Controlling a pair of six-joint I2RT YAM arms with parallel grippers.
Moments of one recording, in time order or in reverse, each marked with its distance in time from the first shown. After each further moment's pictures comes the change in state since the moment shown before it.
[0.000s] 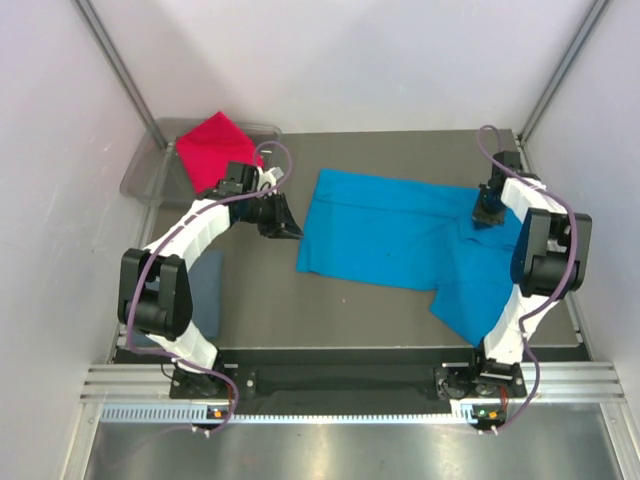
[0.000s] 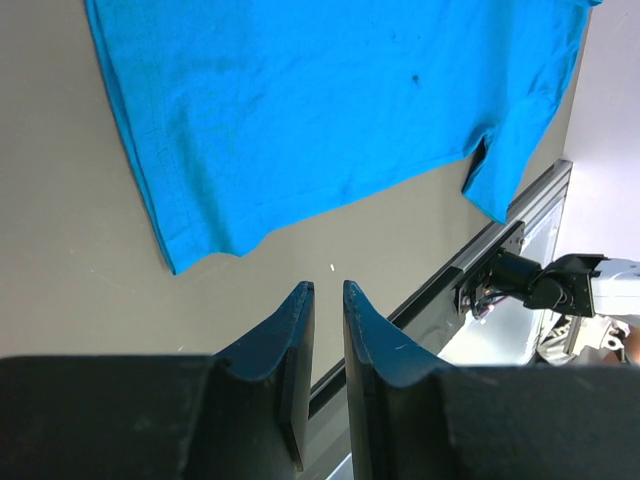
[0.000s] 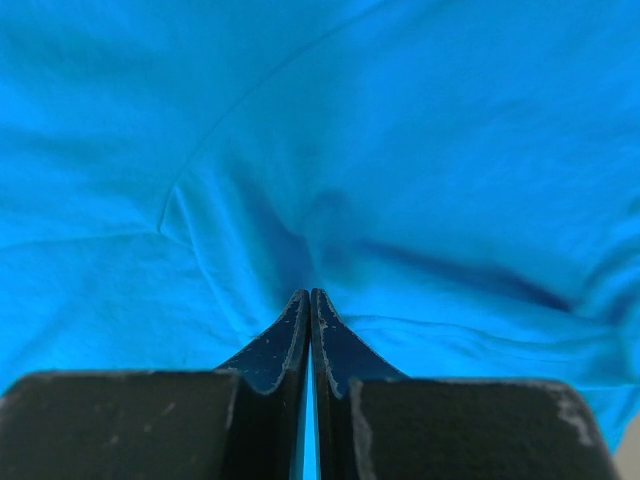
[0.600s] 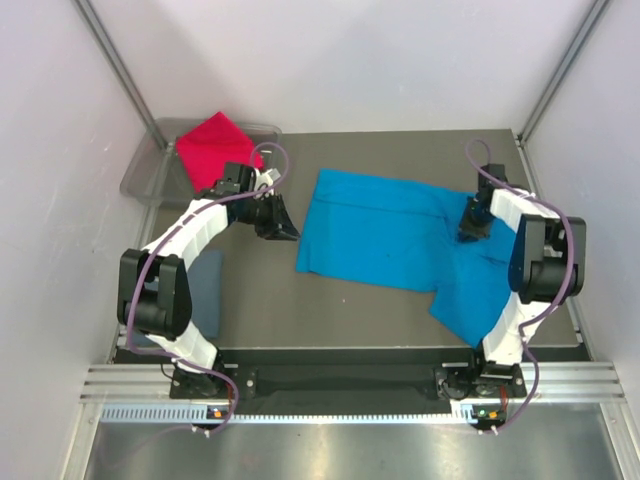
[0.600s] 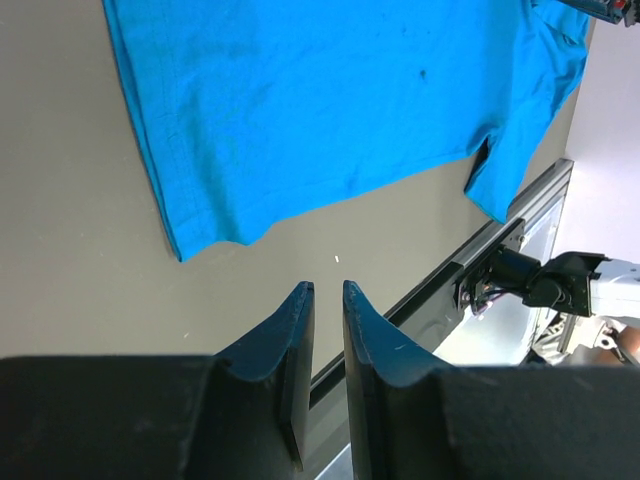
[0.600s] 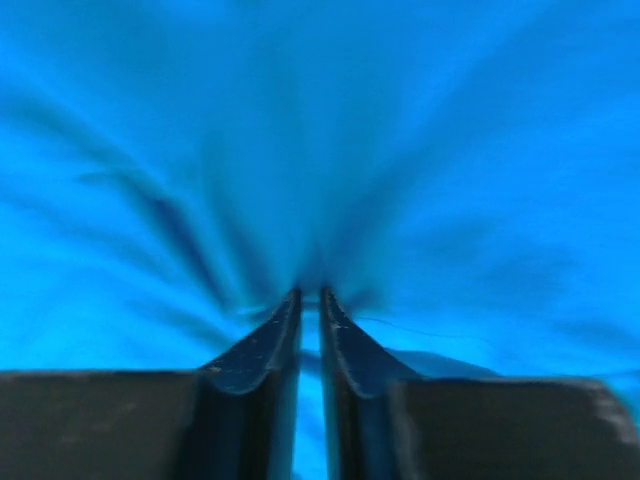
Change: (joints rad) left arm 0.018 -0.001 0.000 -0.035 0.004 0.013; right arm 0.070 -0.051 -0.147 0.031 -0.043 0.122
